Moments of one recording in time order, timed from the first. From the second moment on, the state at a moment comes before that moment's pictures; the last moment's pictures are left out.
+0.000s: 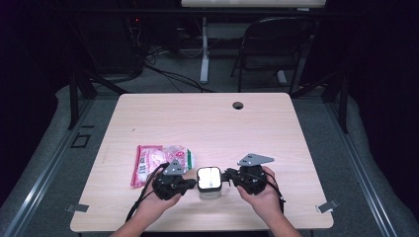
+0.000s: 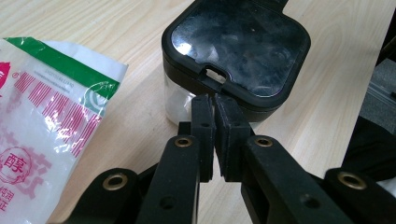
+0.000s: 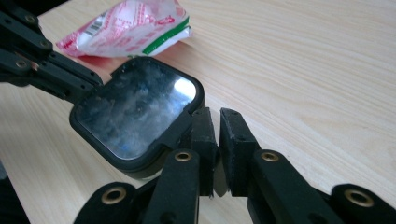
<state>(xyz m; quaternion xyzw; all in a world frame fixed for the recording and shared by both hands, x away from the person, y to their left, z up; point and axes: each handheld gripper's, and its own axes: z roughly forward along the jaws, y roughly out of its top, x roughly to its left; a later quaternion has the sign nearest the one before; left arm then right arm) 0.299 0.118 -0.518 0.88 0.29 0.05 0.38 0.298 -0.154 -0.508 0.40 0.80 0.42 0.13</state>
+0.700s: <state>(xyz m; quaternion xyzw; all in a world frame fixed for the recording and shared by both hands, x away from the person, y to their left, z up) 0.297 0.116 -0.516 0.88 0.28 0.04 0.37 0.296 -0.153 -0.509 0.41 0.79 0.45 0.11</state>
